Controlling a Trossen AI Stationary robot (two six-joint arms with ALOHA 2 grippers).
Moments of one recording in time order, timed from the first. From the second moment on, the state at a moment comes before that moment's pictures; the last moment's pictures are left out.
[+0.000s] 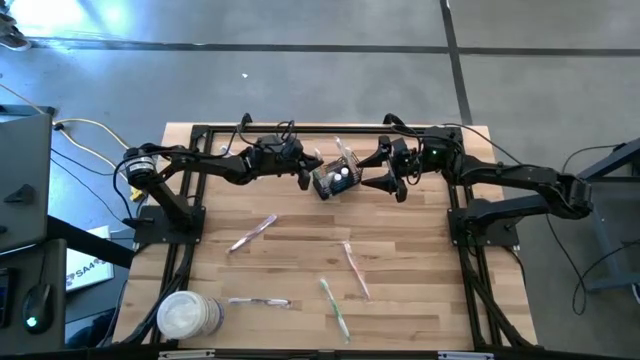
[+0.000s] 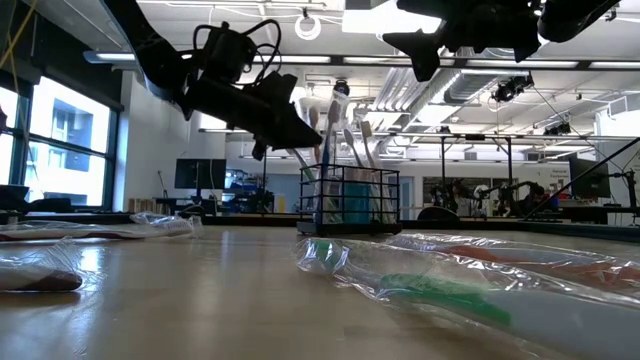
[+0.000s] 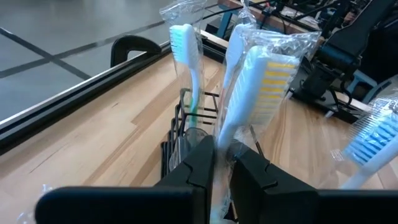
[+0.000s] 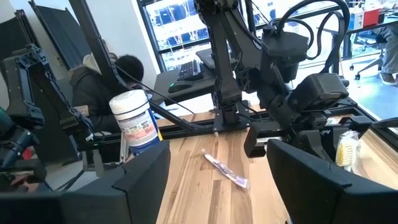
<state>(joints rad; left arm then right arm) 0.41 1.61 0.75 0.64 0.12 -0.28 -0.42 1.10 0.67 0.40 -0.60 0.21</state>
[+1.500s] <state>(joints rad) 0.41 1.61 0.75 0.60 0.17 -0.16 -0.42 1.10 0.67 0.40 -0.60 0.21</state>
